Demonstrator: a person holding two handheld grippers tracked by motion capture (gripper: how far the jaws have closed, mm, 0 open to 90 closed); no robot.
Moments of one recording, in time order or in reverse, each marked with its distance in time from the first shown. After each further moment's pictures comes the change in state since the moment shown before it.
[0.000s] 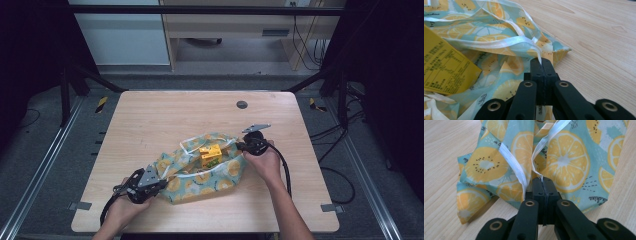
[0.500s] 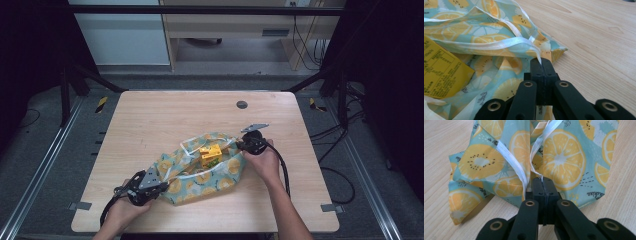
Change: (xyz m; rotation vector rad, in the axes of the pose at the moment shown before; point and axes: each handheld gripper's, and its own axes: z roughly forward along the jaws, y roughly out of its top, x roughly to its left) left arm -0.004 -0.001 -0.001 0.016 -0.025 0.011; right arm -0.001 0.001 0.005 0.010 -0.031 -0.028
